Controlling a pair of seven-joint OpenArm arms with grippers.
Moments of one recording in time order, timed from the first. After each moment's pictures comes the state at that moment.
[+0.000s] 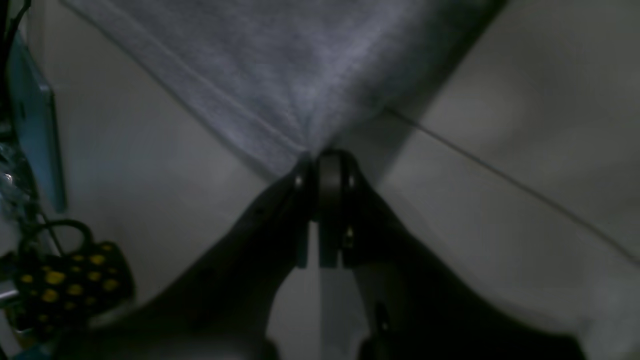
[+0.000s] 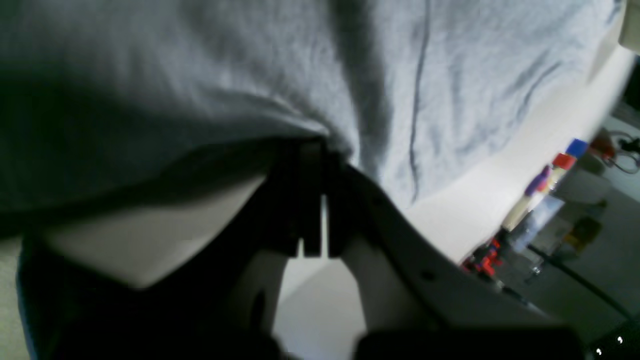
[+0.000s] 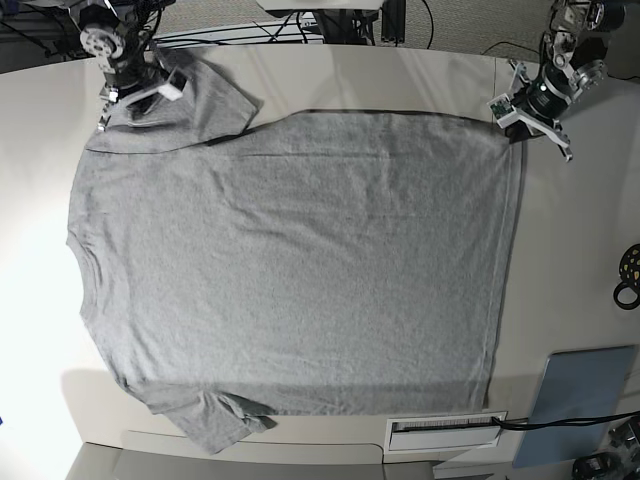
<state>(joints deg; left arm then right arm) 32.4 -35.0 2.0 95.1 28.1 -26.0 6.3 -40.6 39.4 -10.6 109.7 -36.2 13.7 -35.6</state>
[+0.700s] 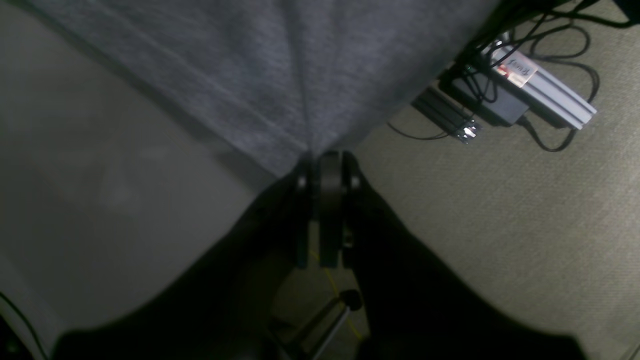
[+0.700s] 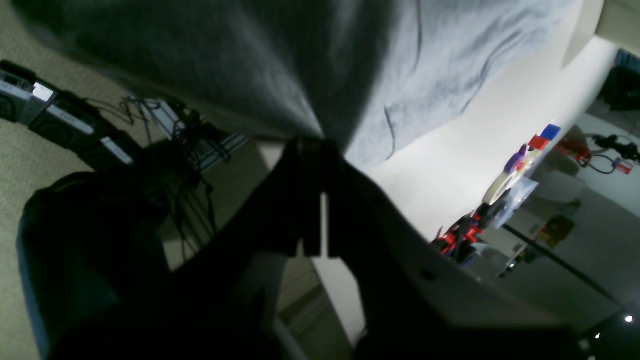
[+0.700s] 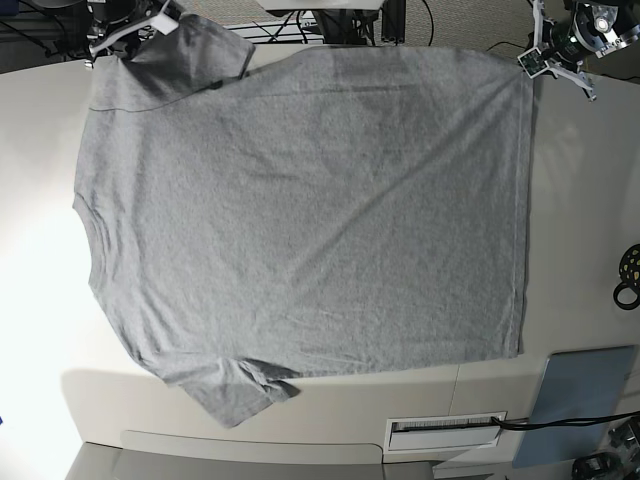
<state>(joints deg) 48.9 -34.6 -16.0 103.8 11.0 -41.3 10.6 -64.8 45.7 -10.4 120.1 -42.3 -2.5 -40.0</state>
